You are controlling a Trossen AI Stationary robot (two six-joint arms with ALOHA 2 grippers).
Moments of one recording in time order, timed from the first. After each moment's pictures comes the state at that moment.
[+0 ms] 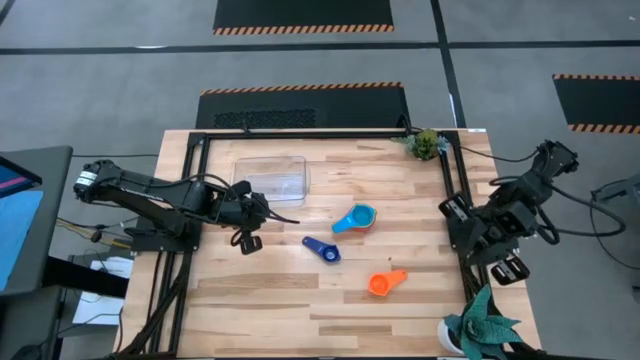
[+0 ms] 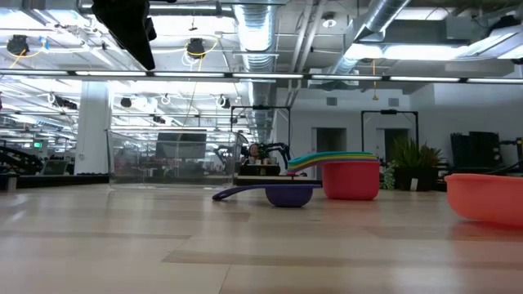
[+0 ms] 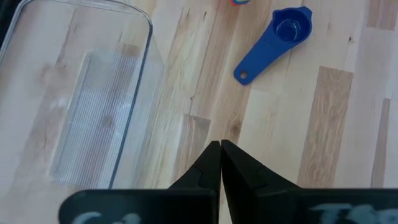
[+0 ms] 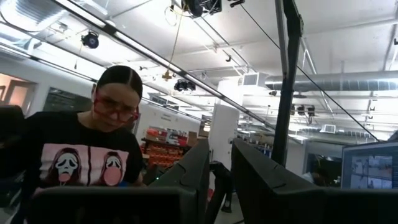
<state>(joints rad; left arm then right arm) -0.21 1.23 1.10 -0.98 -0.27 -0.40 0.66 0.80 0.83 0.54 -0.09 -0.17</state>
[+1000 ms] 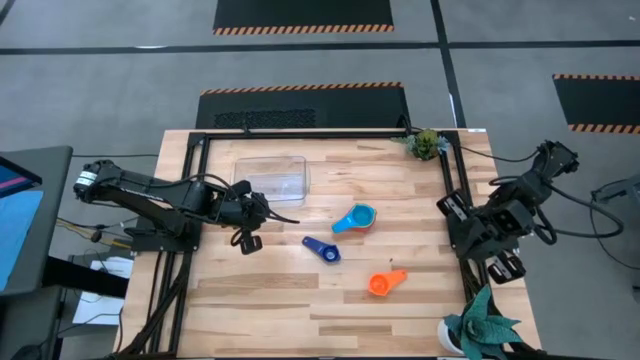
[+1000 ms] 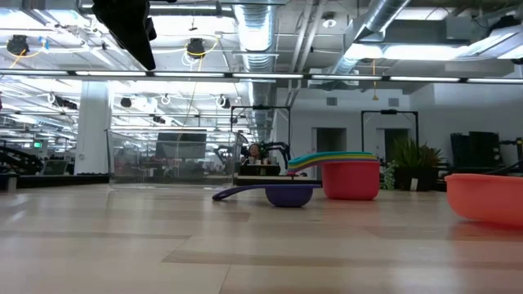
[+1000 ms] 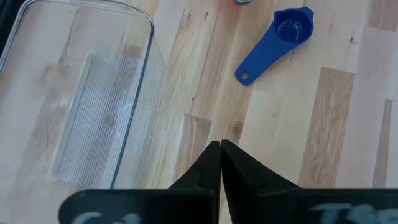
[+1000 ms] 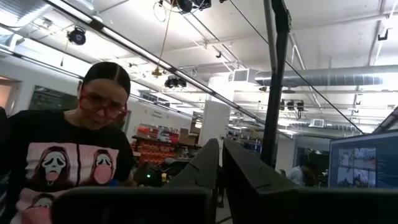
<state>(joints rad) -0.21 1.23 1.10 -0.98 -0.28 -0.40 0.66 0.80 0.83 0.53 -0.04 -0.17</state>
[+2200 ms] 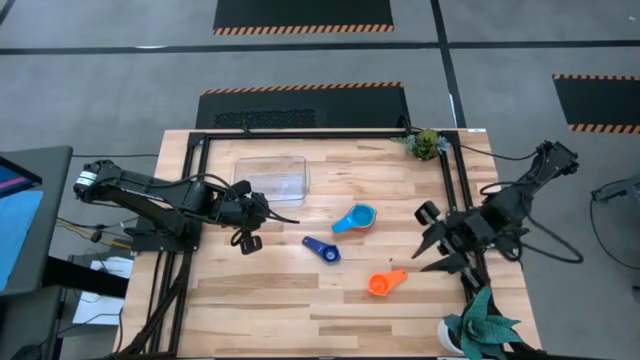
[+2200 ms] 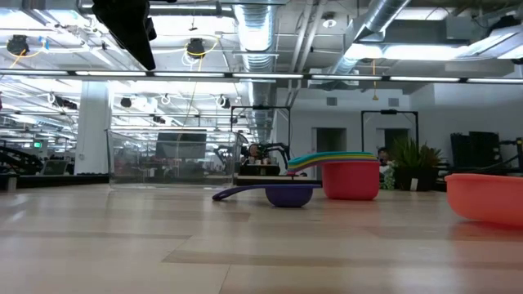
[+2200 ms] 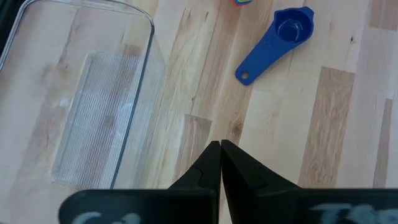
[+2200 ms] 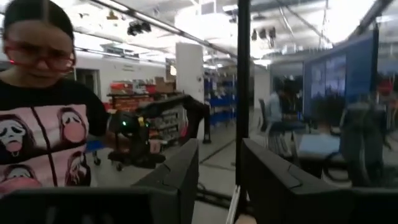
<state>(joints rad) -0.21 1.23 1.10 -0.98 -0.28 -0.40 0.66 0.87 0.83 0.35 0.14 -0.02</state>
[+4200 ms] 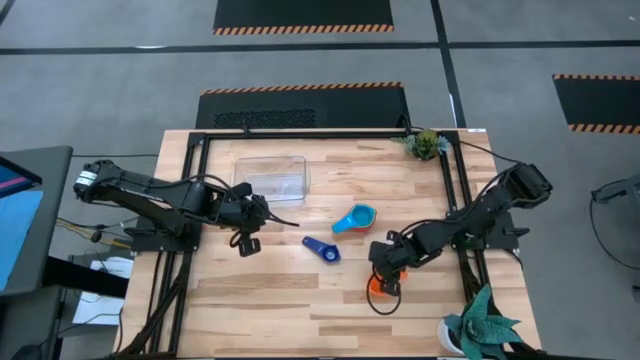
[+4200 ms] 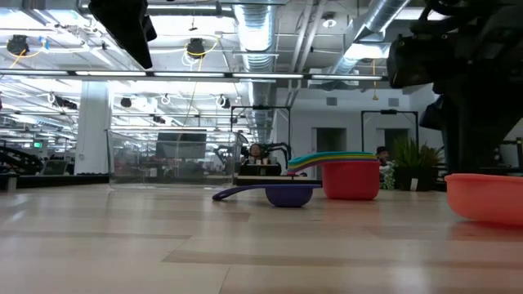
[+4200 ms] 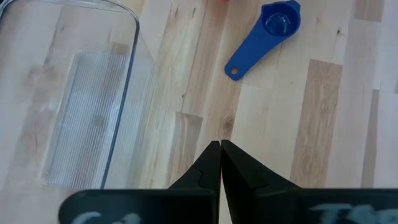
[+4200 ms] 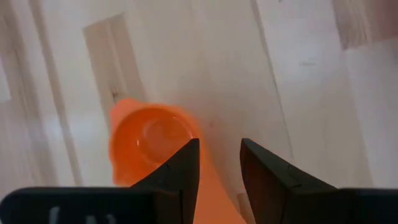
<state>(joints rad) -0.22 1.23 1.10 -0.98 -0.24 -0.38 0.44 1.53 0.83 -0.47 0.02 0.72</state>
